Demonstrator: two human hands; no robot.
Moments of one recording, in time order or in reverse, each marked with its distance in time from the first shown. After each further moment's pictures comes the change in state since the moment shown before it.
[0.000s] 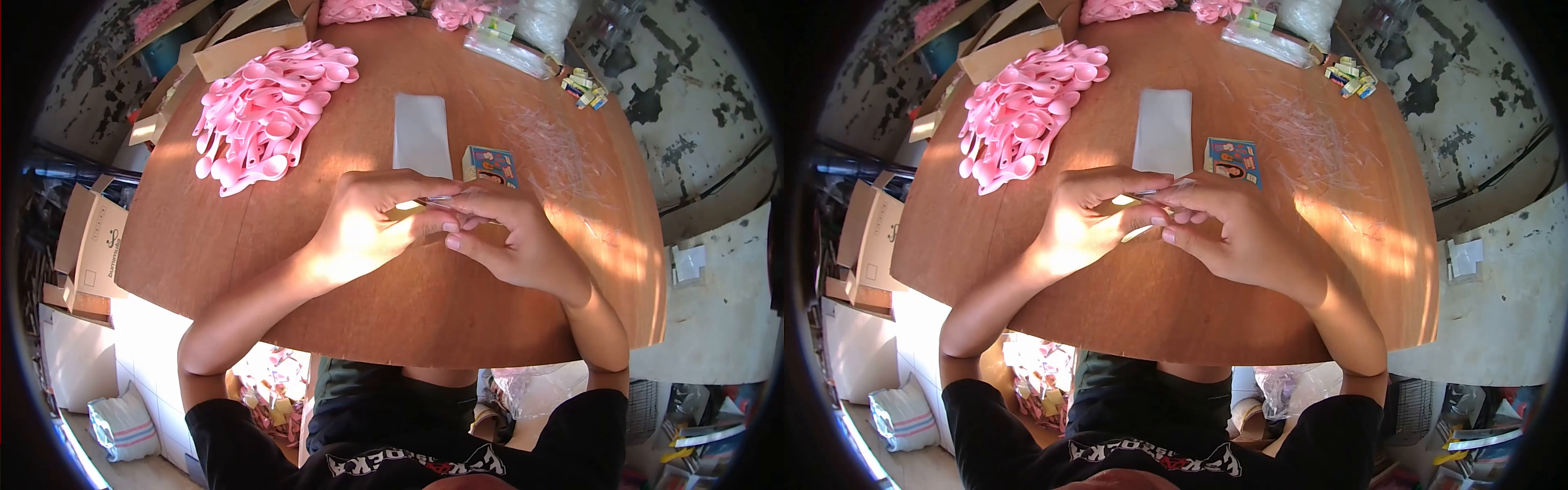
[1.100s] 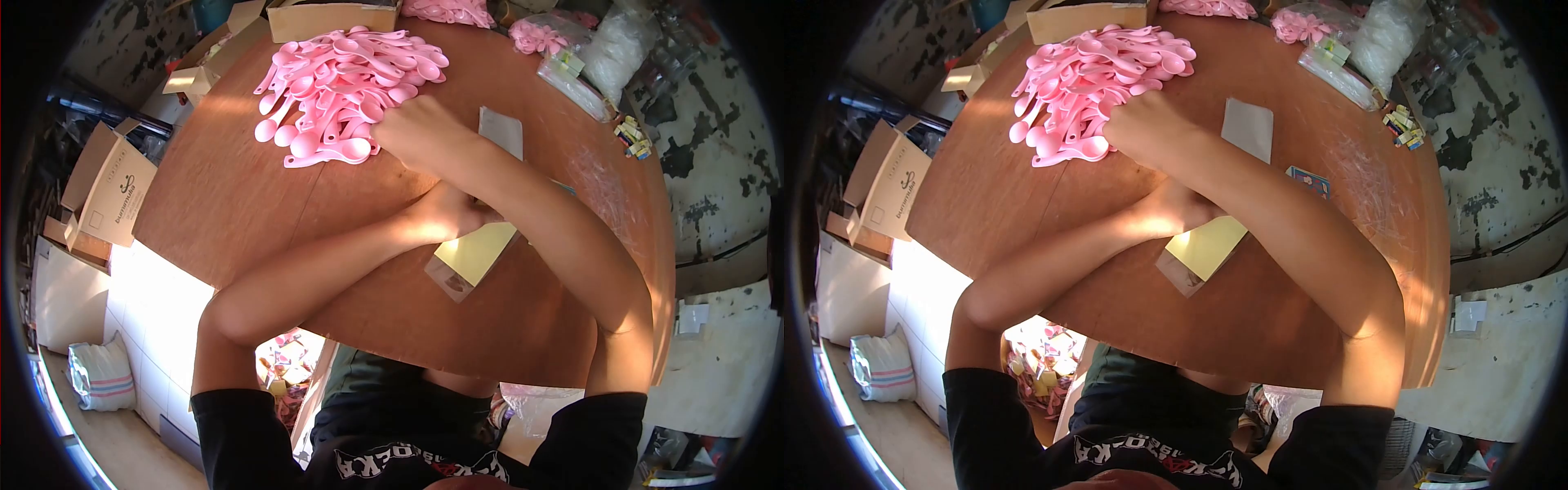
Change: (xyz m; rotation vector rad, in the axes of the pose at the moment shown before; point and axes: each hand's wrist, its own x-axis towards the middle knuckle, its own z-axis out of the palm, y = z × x) left_hand 0.002 -0.063 -0.009 -0.168 -0.058 -0.262; right_hand 0.210 0.029 0.106 -1.227 -0.375 -0.477
